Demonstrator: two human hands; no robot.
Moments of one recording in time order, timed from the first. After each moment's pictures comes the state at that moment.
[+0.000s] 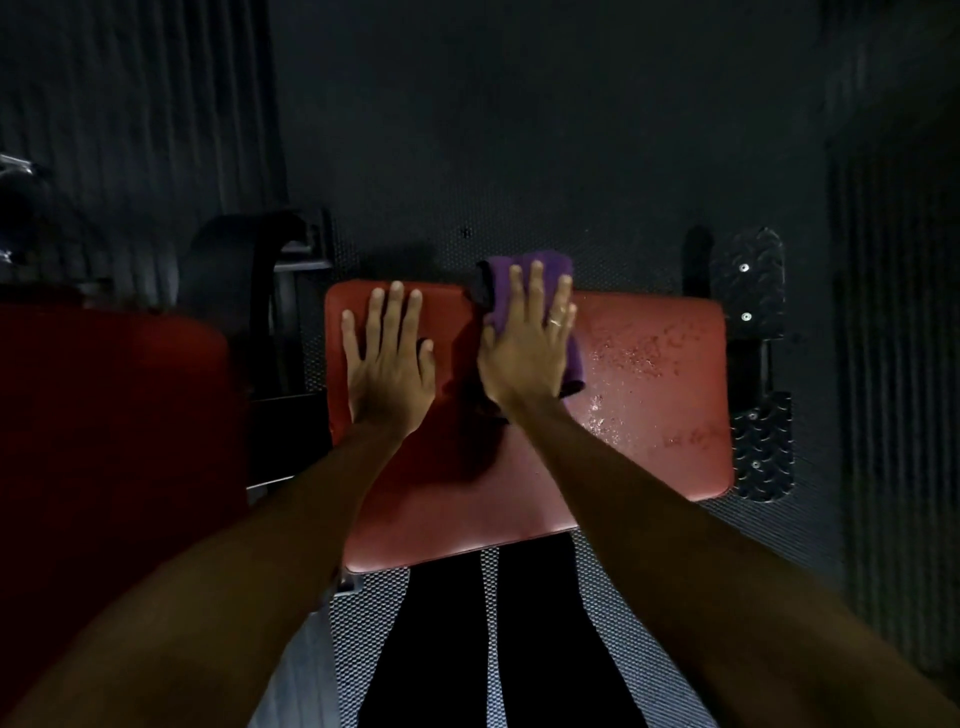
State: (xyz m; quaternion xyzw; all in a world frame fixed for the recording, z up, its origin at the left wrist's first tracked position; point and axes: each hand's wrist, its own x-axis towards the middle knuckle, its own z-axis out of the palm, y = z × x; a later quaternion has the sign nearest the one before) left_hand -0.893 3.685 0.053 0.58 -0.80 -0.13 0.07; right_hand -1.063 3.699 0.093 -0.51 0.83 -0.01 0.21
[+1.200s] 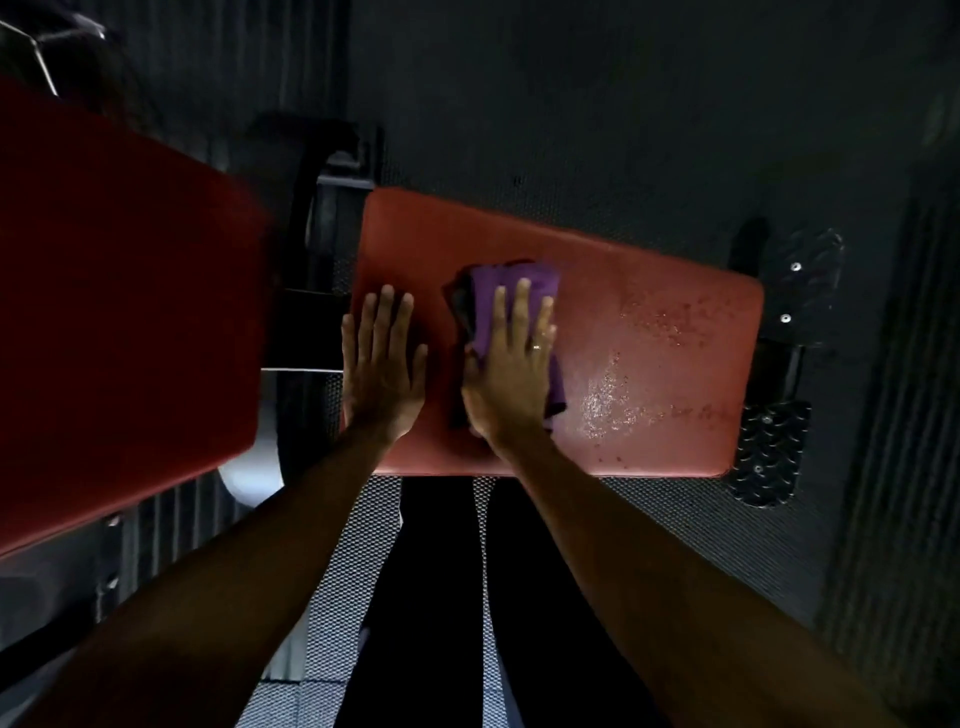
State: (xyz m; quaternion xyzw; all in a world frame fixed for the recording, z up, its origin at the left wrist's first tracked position) left_hand -0.857 3.790 0.057 0.66 -0.73 -0.14 0.10; right_hand -1.017 3.795 0.101 -0.58 0.77 -0.05 0.26
